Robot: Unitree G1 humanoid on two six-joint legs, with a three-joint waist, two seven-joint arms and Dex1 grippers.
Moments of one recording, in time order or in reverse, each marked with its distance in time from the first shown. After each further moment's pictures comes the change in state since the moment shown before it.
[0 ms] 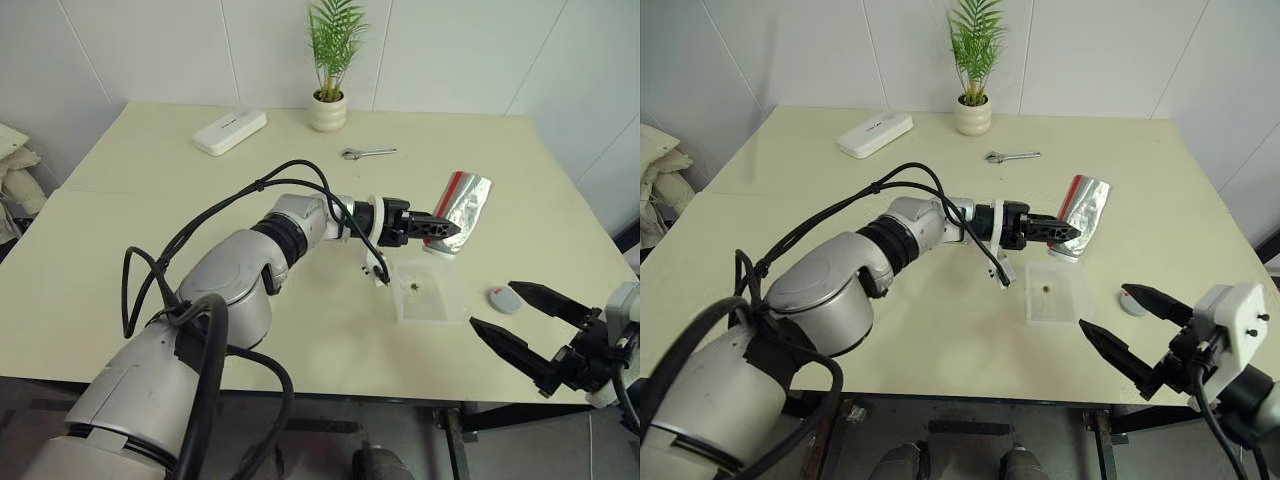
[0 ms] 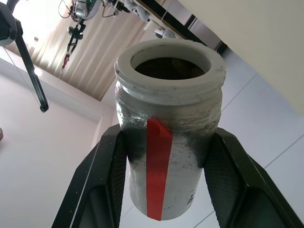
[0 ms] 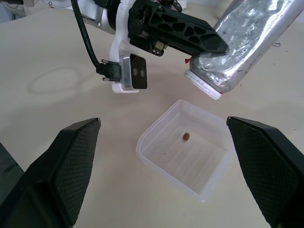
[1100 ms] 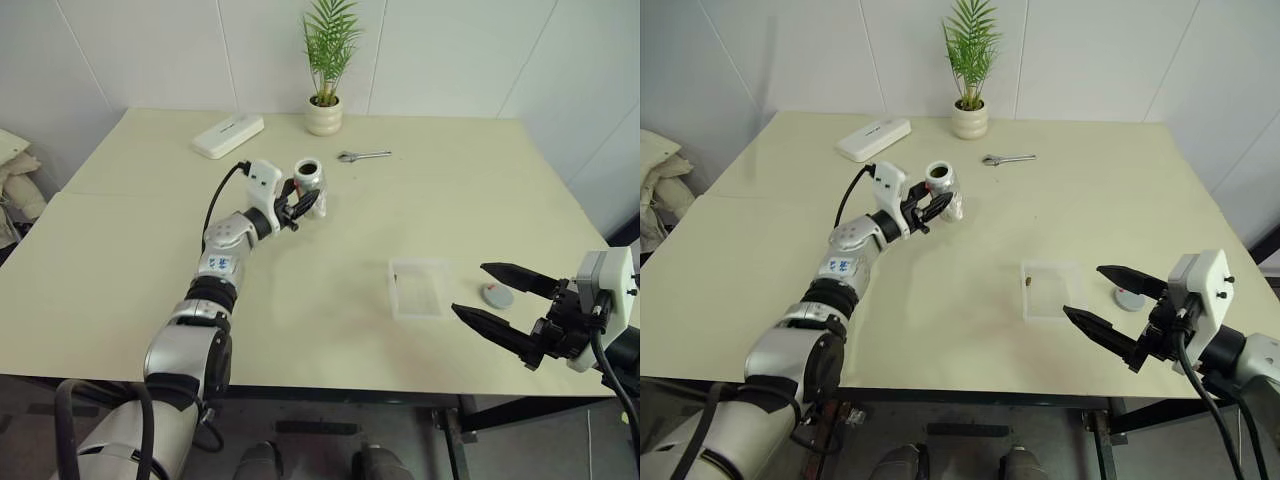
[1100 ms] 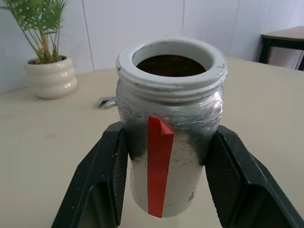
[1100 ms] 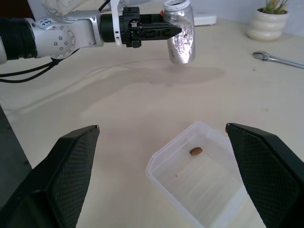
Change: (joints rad) left arm 0.536 0.099 1.339 -0.194 -1.691 0.134 -1.742; right arm -0.214 -0.126 0.162 0.185 -0.045 -0.020 0.118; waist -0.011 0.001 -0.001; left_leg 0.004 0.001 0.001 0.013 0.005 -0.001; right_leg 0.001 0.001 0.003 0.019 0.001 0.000
